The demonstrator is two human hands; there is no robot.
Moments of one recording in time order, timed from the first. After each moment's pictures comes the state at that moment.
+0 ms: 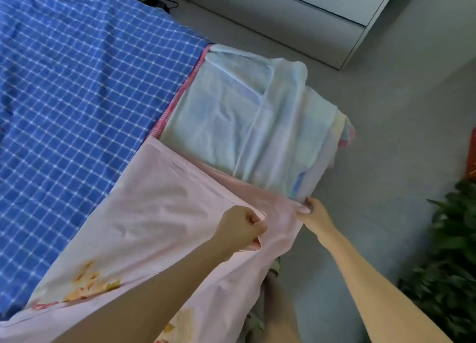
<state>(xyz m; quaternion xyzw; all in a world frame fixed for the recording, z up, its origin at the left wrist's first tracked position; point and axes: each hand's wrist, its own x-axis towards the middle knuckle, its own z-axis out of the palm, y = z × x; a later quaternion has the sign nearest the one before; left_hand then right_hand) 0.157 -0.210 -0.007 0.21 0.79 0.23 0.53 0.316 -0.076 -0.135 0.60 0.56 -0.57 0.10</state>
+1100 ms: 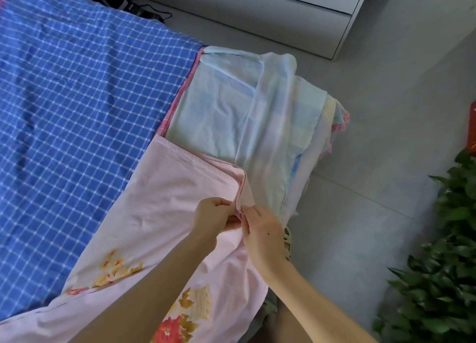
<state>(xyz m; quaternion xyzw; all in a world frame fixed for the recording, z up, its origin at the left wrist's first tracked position) 0.157 -0.251 0.024 -0.03 0.77 0.39 0.50 0.264 -0.227 -0.039 0.40 0.85 -0.24 -0.24</state>
